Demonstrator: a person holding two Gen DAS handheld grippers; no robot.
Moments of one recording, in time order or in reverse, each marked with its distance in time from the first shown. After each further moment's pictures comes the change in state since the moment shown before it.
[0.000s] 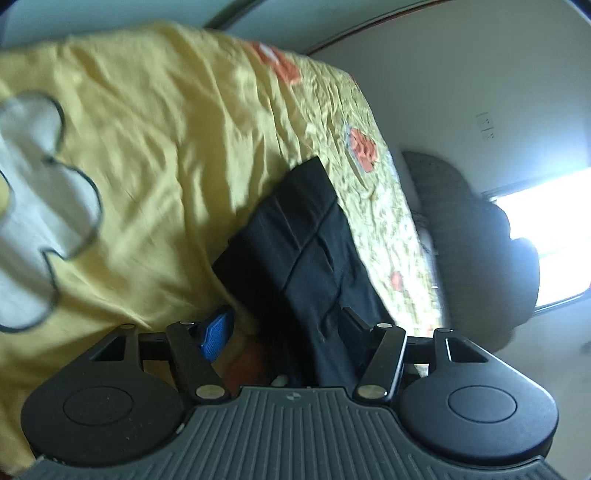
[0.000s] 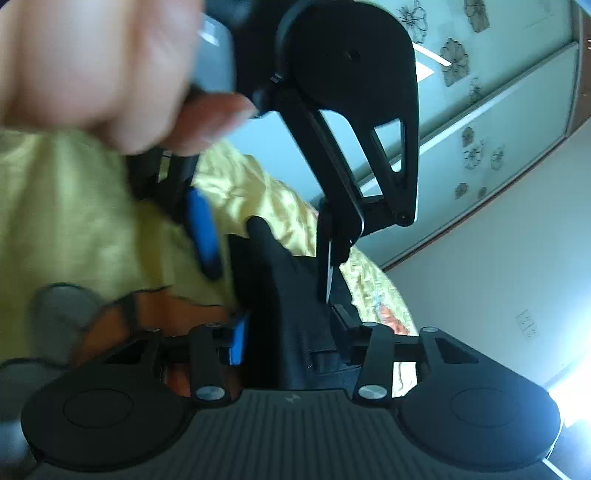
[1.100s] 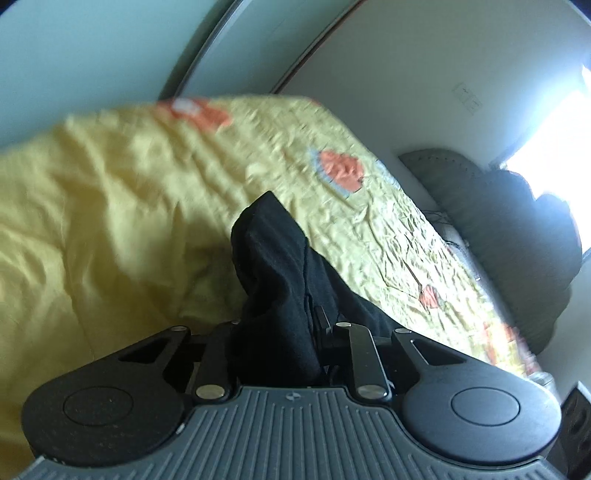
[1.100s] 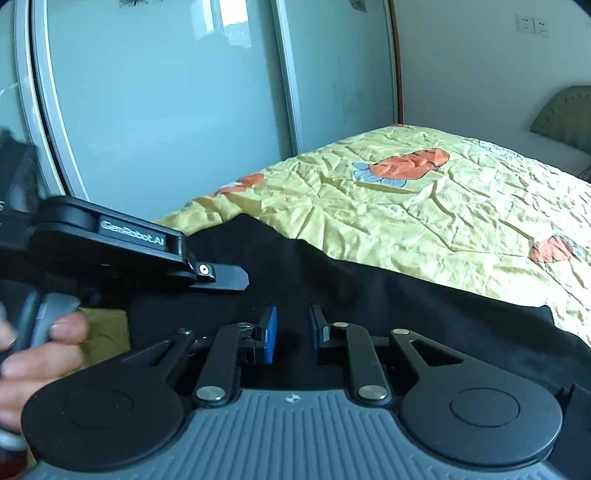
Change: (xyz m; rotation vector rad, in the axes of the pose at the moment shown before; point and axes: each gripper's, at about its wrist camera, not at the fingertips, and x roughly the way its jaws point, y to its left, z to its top) left arm 0.052 -0.068 -0.010 0.386 -0.210 0.164; right arm 0.036 -0.152 -0.086 0.968 0.166 0.361
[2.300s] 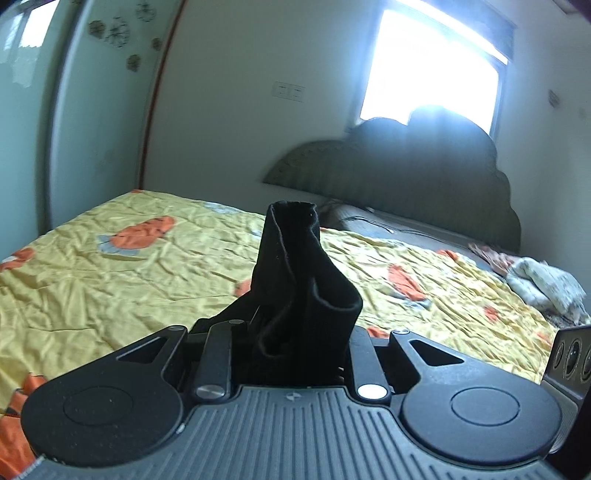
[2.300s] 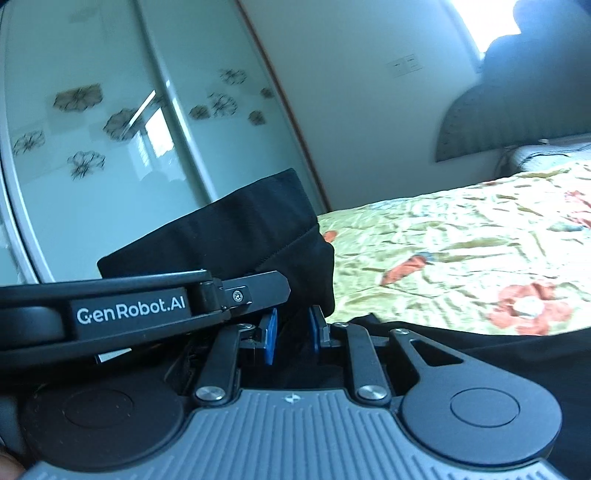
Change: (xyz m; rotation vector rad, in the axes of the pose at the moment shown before) left arm -0.047 -0.232 -0.123 0.541 -0.197 -0.153; right arm -0.165 -0.101 -0.065 0.342 -0.393 -0.063
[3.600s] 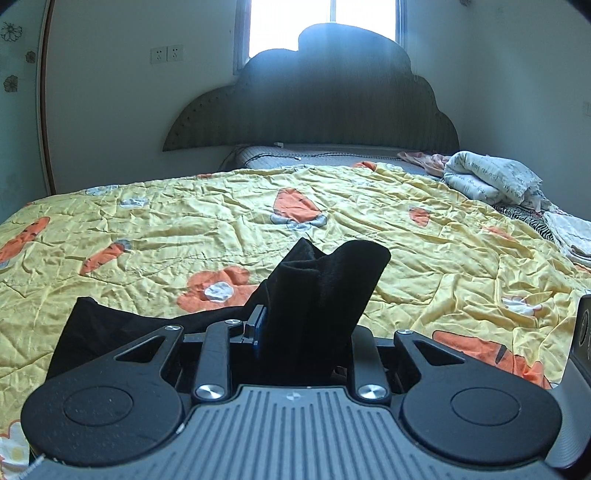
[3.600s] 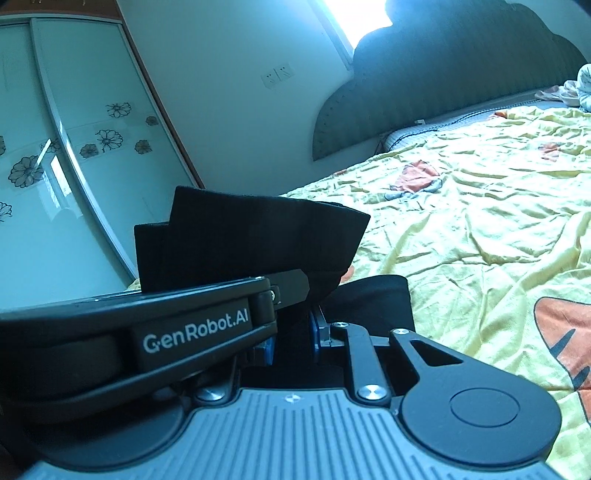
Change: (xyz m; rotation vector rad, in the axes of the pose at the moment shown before) left arm 0.074 -0.158 -0.066 0.286 0.165 -0.152; right arm -0.087 -0.127 -0.032 0.168 -0.036 -0.283
